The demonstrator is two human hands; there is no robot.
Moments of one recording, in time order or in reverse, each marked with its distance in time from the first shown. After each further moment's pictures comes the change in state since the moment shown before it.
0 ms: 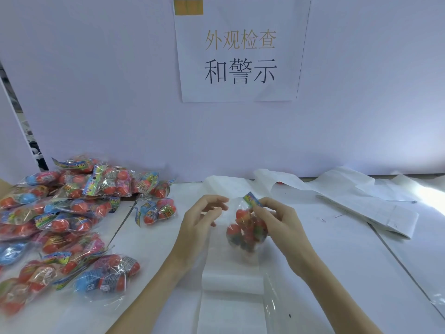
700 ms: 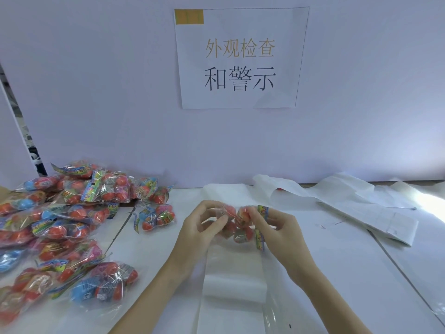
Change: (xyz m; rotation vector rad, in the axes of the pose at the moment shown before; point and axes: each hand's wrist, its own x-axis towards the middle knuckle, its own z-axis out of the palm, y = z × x) left_hand 0.001 -0.002 0.002 -0.124 -0.028 -0.078; right_hand -0.004 -0.004 0.004 -0.002 0.023 -0.045
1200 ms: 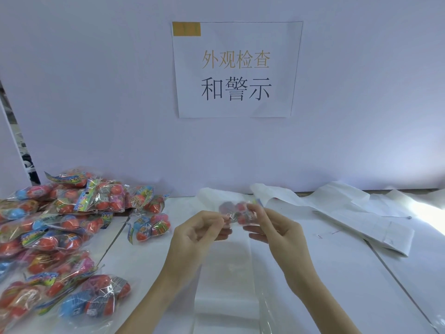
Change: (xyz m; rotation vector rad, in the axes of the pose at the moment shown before) left_hand -0.006 0.012 0.006 -0.006 0.037 0.148; right_hand 0.003 0.000 -0.005 0.112 0.061 -0.100
